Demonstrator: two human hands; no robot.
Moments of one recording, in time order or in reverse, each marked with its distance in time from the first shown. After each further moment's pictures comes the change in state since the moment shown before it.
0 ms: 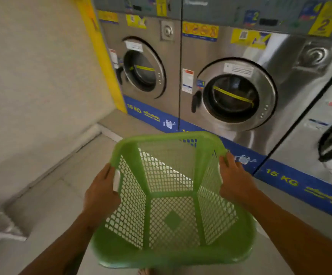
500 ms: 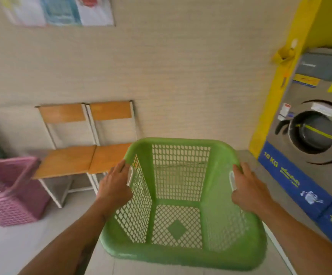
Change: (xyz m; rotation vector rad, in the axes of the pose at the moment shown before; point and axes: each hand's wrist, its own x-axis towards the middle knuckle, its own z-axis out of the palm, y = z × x) left_hand -0.316 -0.290 -0.177 0.204 0.438 -0.588; right_hand -0.097 -0.410 -0.061 0.018 0.212 -0.726
